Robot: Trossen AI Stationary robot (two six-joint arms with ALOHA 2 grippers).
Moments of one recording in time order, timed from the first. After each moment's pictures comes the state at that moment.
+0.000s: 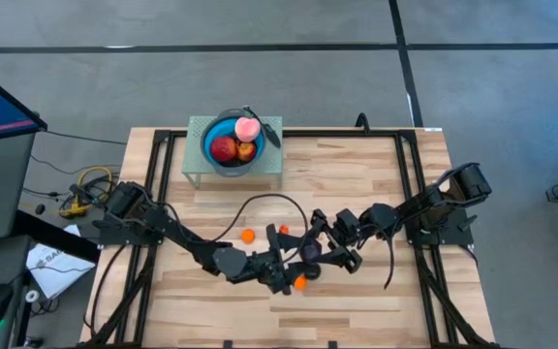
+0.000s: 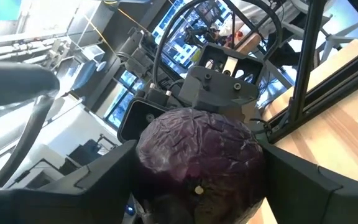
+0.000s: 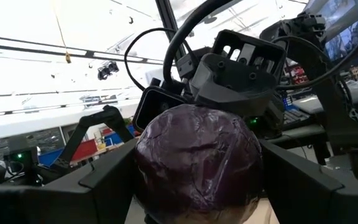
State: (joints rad) left arm -0.48 1.87 1.13 0.90 -0.73 0.93; right arm 0.27 1.66 0.49 1.55 -0.17 0.41
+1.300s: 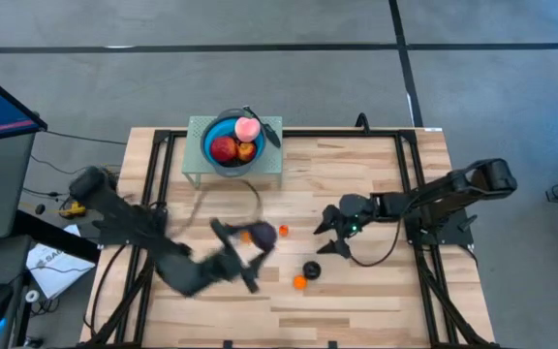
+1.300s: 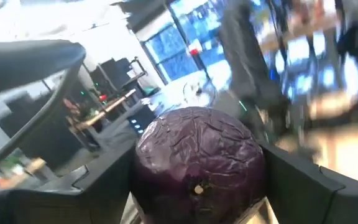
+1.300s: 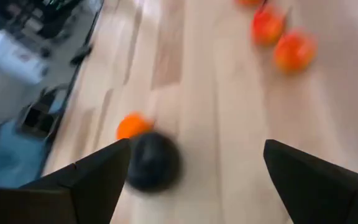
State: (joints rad) left arm -0.68 1.55 1.13 0.54 -1.29 0.57; right arm 0.07 1.41 0.48 0.33 -0.28 0.39
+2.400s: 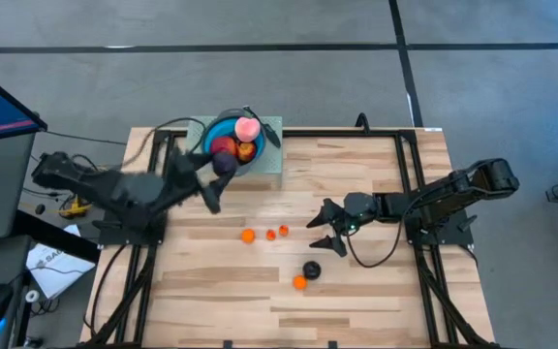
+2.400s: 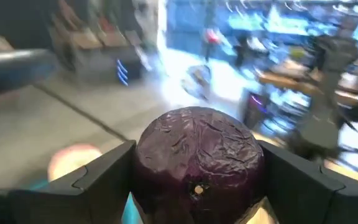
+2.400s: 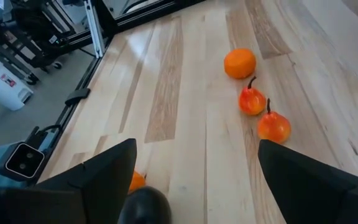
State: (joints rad) left arm -0.32 0.97 1.01 -0.17 -0.99 -0.21; right arm 0.09 1.40 0.48 0.48 -0.18 0.34
